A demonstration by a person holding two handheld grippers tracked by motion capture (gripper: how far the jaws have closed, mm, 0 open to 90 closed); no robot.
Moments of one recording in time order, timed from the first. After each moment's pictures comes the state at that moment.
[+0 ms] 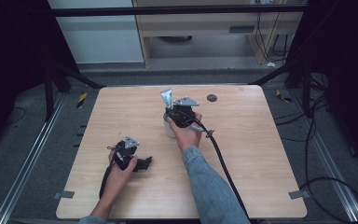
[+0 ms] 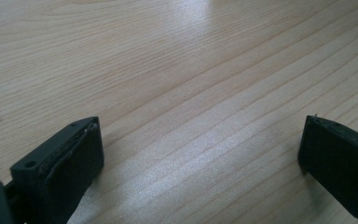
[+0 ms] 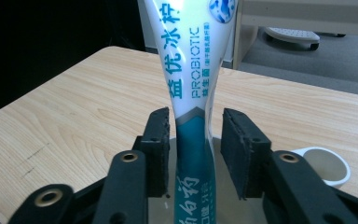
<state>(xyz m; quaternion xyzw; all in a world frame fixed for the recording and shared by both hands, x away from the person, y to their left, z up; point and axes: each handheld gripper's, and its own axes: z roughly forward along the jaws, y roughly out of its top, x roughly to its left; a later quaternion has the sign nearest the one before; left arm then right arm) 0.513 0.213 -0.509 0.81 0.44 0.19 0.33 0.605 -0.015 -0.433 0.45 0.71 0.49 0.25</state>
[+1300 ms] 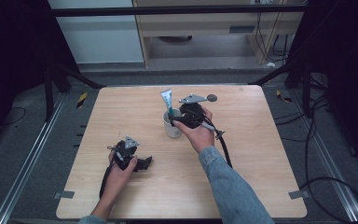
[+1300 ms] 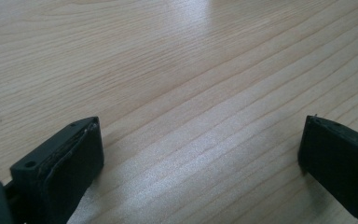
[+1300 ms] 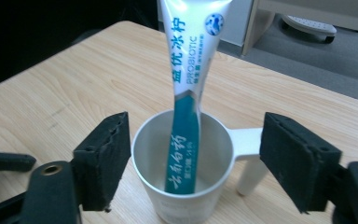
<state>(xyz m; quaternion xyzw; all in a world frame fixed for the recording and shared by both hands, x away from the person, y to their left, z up) 0.513 0.213 -0.509 0.81 0.44 0.19 0.34 0.583 -0.044 -0.396 0.41 0.76 0.45 0.23</state>
